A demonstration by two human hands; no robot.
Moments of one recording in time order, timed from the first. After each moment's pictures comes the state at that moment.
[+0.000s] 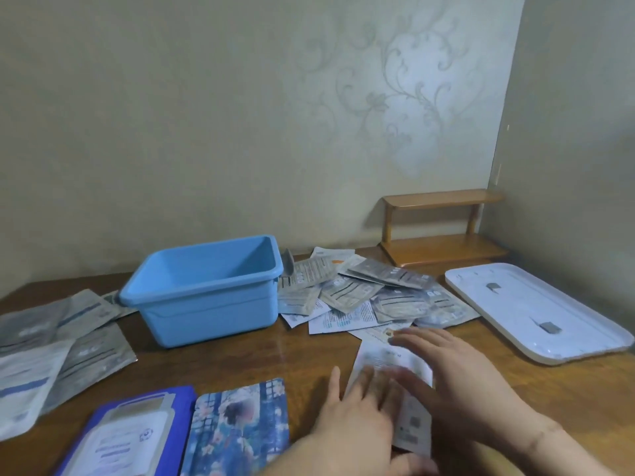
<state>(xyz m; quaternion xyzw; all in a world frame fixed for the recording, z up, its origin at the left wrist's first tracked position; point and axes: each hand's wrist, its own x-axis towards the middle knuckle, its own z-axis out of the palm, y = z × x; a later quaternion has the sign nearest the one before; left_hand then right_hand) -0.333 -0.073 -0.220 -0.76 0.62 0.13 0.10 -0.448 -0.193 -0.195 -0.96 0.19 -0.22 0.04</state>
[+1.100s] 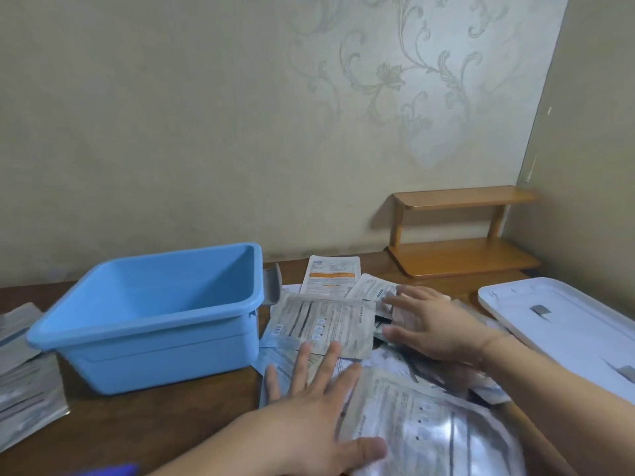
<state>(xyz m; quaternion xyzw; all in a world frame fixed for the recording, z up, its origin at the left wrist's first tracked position) -0.225 -0.113 -0.217 -0.81 0.54 0.24 0.05 -0.332 -0.337 -0.203 -0.96 0.26 -0.01 0.09</state>
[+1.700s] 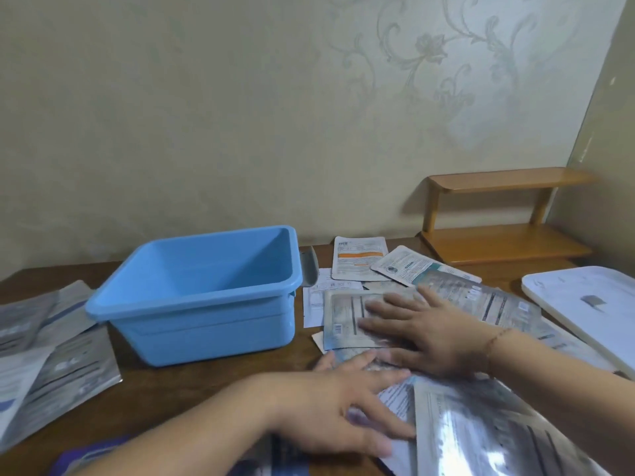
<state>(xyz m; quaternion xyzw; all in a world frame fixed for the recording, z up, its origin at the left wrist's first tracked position) -0.202 -0.082 -0.189 -0.66 0.68 0.31 -0.07 -0.303 -0.295 -0.212 -1.00 0.04 0.03 0.02</state>
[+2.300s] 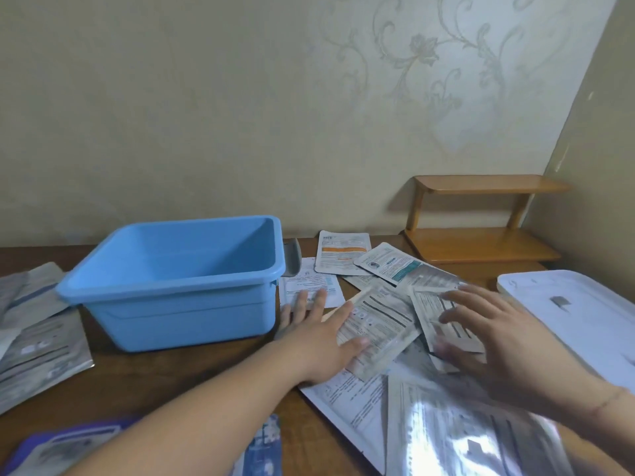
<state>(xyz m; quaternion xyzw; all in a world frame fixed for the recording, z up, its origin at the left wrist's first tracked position) -0.184 -0.140 -0.225 -0.87 0.47 0.15 -0.01 -0.403 -0.291 -0.193 -0.97 0.21 -0.13 -0.04</state>
